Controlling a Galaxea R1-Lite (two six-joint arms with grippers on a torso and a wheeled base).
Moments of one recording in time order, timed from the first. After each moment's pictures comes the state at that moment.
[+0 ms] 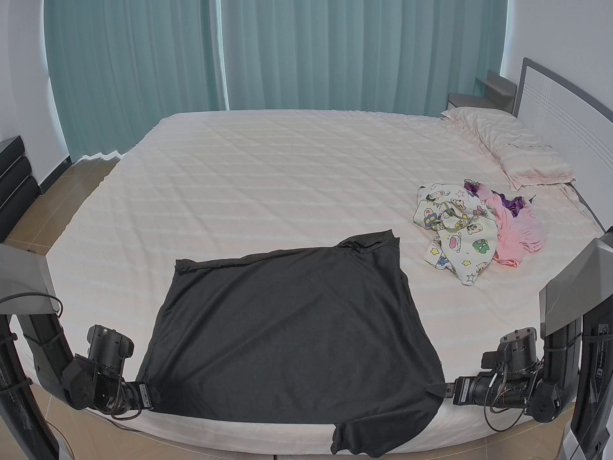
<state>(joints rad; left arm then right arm) -0.07 2.04 -0.19 -0.69 0.24 -0.39 0.27 2.33 -0.02 -1.48 0.14 0.43</state>
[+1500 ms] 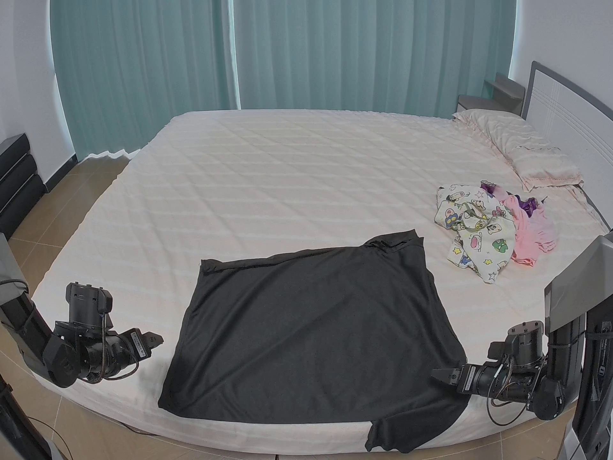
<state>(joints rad) -0.03 1.87 -0.32 -0.71 0.07 -0.52 0.24 2.31 -0.02 -1.55 0.14 0.50</state>
